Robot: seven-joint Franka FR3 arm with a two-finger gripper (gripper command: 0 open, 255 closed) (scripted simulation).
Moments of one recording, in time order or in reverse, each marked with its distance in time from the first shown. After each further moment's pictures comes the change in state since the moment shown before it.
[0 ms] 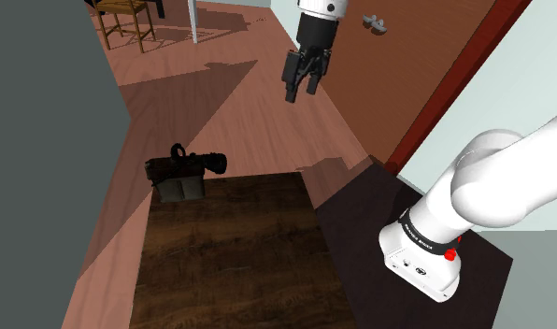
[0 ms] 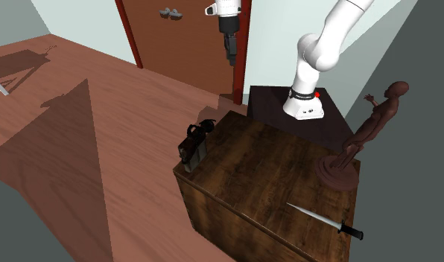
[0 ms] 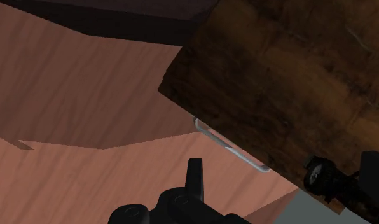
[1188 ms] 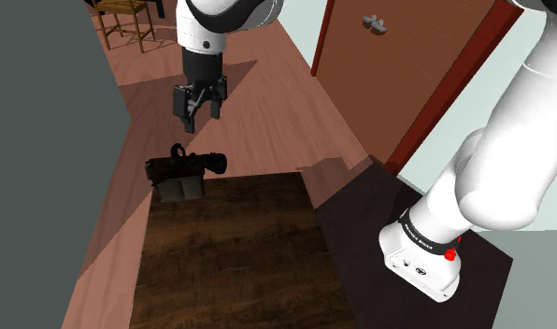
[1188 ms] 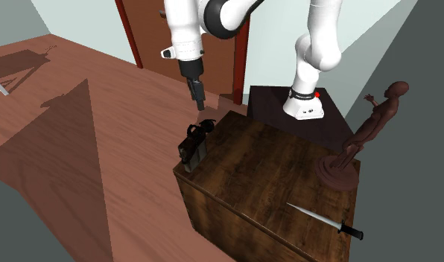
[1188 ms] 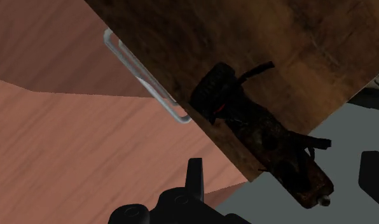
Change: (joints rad) arm 0.137 0.604 0.162 0.454 -0.062 0.197 0.064
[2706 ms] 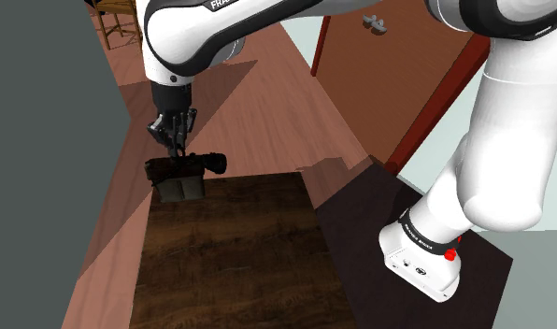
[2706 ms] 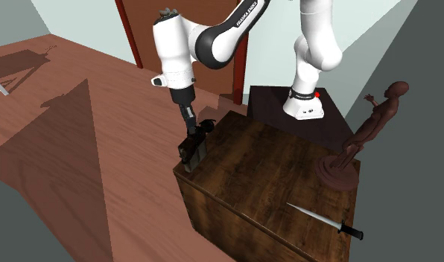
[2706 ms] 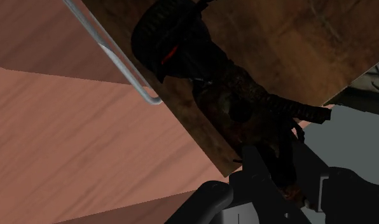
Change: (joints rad) arm 0.068 0.222 0.020 0.148 -0.066 0.082 0.023
